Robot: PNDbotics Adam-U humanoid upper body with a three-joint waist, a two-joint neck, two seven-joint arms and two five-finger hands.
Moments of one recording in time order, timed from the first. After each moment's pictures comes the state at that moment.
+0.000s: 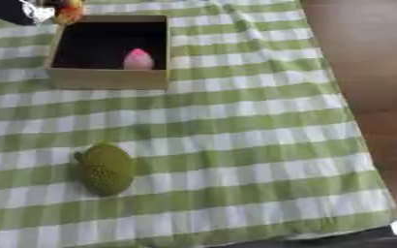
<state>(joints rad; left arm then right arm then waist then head) -1.10 0.53 -0.30 -1.21 -0.69 -0.14 -0.46 -0.50 -0.66 -0.15 -1.97 -0.42 -0.18 0.21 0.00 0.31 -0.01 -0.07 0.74</state>
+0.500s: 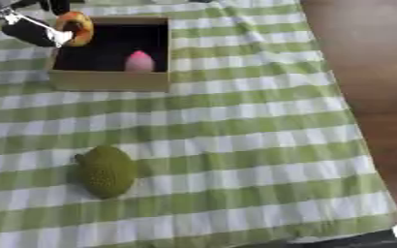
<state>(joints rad) -1.10 0.48 -0.29 -1.08 -0.76 -0.21 -0.40 -0.51 -0.64 -0.15 -1.97 -0.42 -0.17 0.22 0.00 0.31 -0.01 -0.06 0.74</state>
